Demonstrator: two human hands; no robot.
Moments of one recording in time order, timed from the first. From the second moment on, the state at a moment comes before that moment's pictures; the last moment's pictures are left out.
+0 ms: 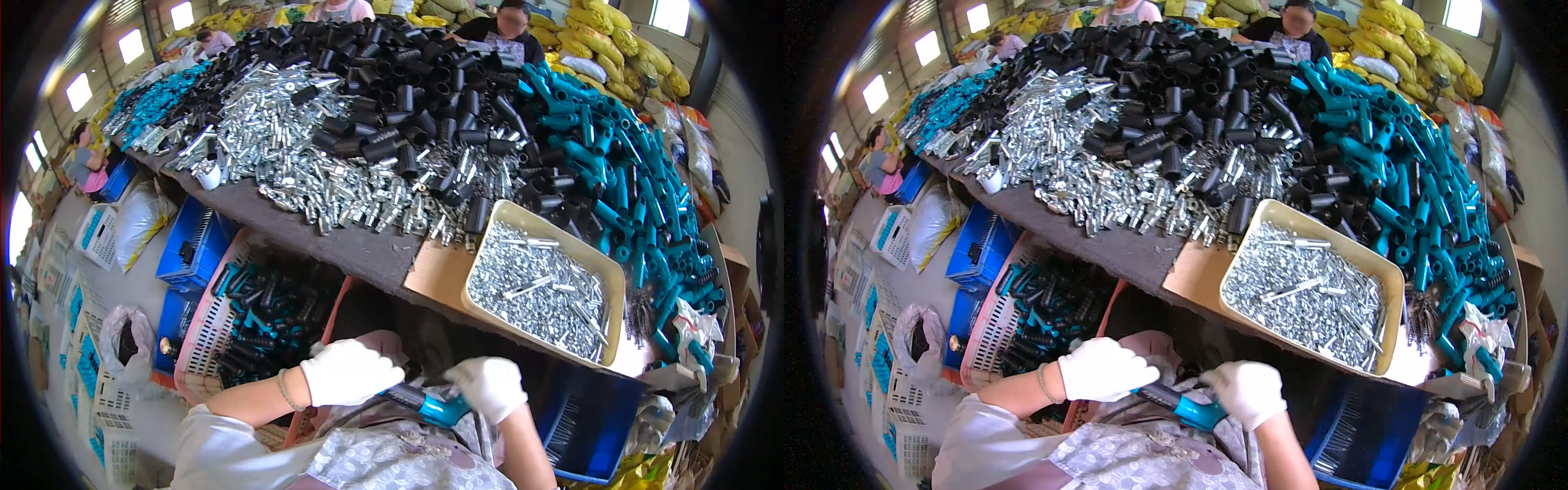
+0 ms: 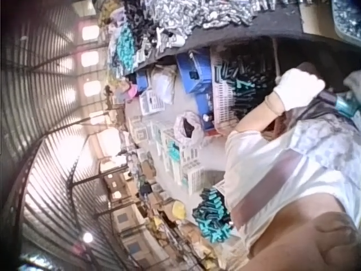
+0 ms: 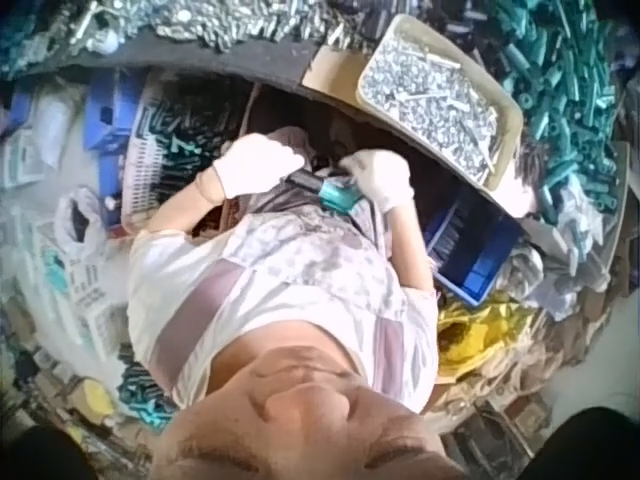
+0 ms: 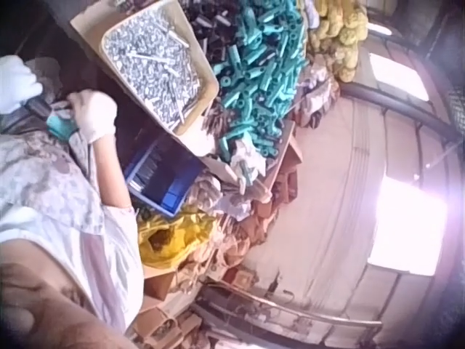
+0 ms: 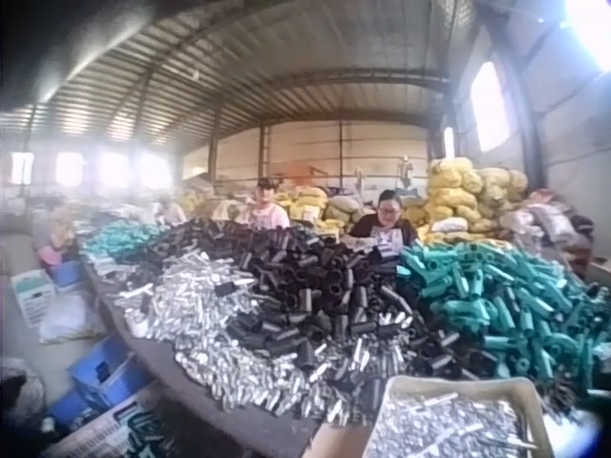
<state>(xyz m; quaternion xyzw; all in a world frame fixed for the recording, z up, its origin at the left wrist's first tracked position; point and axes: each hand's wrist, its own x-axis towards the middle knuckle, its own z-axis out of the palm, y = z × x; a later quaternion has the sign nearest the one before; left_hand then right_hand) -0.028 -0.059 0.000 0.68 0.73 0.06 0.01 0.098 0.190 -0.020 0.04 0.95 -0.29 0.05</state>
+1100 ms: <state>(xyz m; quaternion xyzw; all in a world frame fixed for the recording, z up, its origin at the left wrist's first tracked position) -0.024 -0.009 0.008 0.21 0.52 0.79 0.26 0.121 0.155 -0.021 0.02 0.85 -0.50 -0.17</state>
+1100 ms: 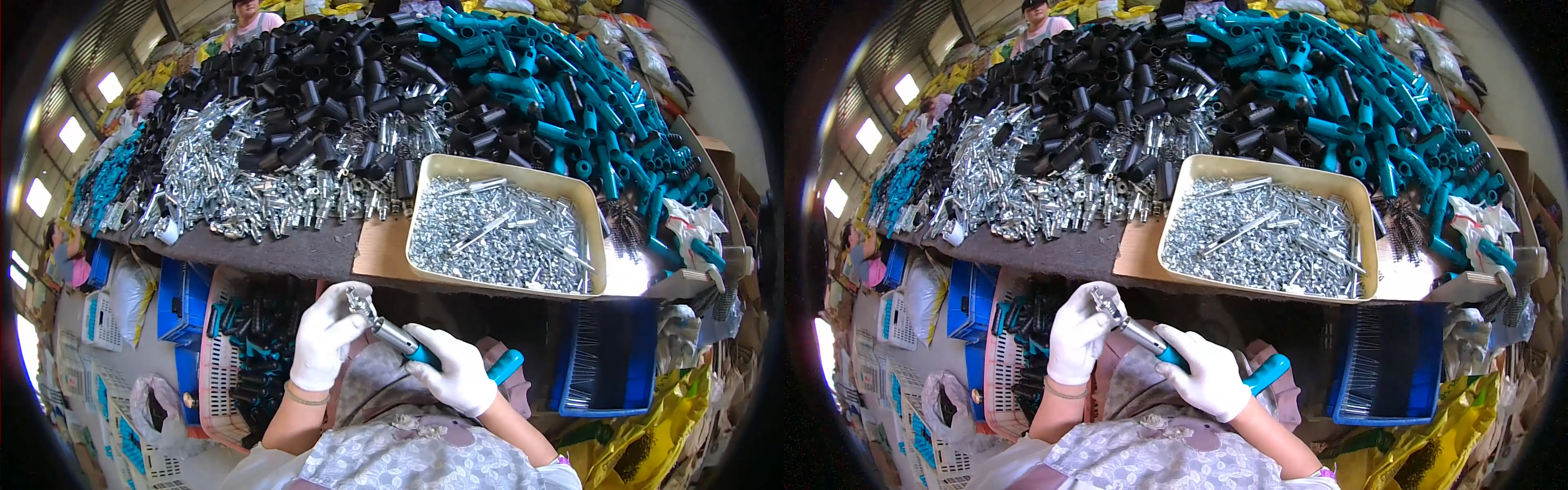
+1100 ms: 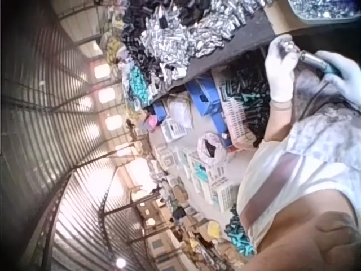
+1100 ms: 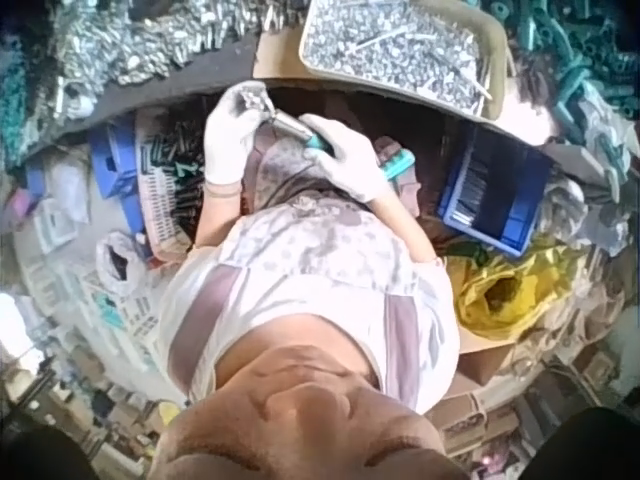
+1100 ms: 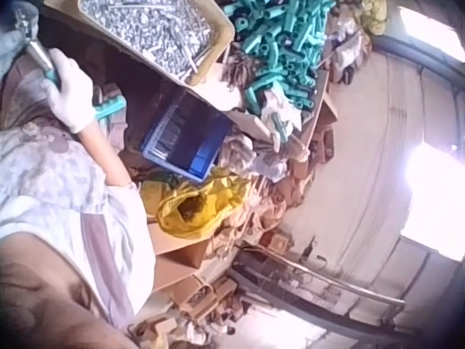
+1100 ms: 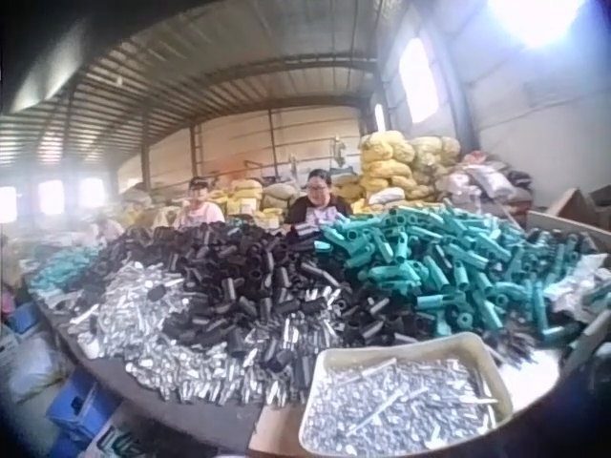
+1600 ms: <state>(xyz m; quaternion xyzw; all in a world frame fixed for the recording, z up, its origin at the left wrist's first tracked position) -0.025 -0.014 0.017 0.45 0.50 0.68 0.29 0.131 0.173 -0.022 -0.01 0.66 -0.75 0.10</state>
